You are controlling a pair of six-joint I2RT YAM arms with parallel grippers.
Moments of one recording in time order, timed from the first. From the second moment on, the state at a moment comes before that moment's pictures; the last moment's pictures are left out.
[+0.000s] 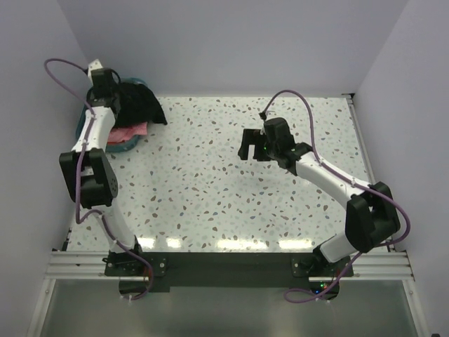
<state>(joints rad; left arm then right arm) 0.14 1.92 1.63 -0.28 -0.19 -0.44 0.52 1.52 1.09 -0.26 0.01 0.45</state>
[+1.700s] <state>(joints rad) -0.15 1.64 1.55 0.09 0.29 -0.72 0.52 1.21 1.14 -0.26 0.24 0.45</state>
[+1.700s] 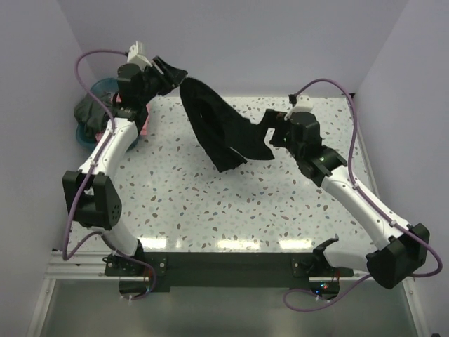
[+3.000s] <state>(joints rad) -0.68 1.39 0.67 -0.12 -0.14 -0.67 0.65 1.75 0.96 -0.15 0.29 0.54</state>
